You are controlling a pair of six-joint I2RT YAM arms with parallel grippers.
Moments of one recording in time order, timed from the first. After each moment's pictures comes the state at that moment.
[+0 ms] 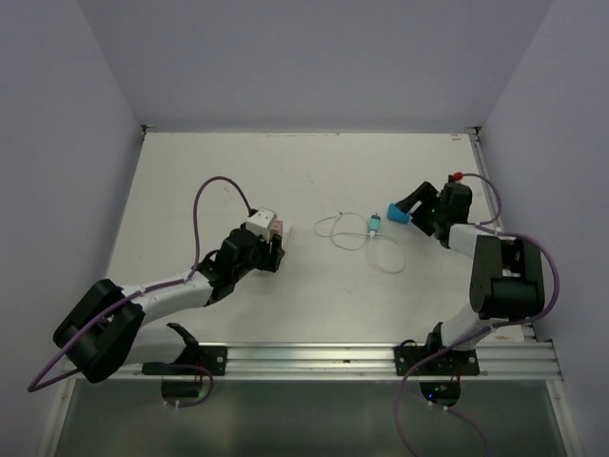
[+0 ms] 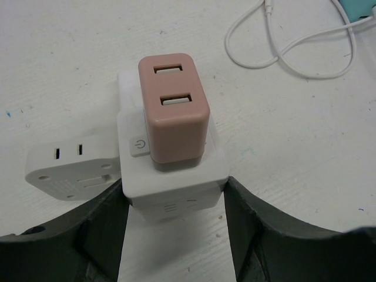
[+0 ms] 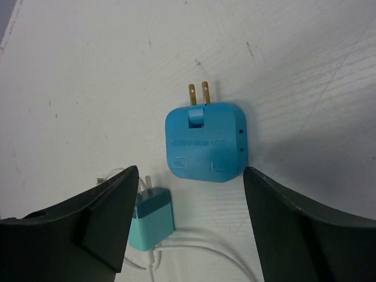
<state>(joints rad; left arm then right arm) -0.67 1.26 0.43 0.32 -0.13 -0.22 -0.10 1.64 0.73 0.25 -0.26 0.70</state>
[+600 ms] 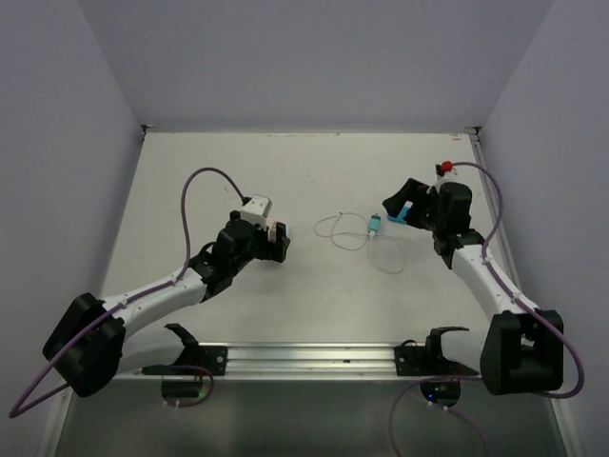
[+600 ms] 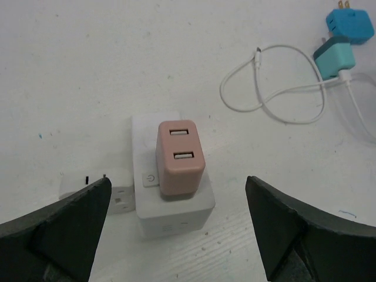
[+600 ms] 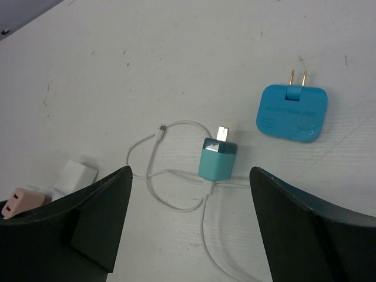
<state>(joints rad) -0.67 1.18 0.52 0.19 -0.17 -0.27 0.05 1.20 0.71 0.01 -0.22 0.51</state>
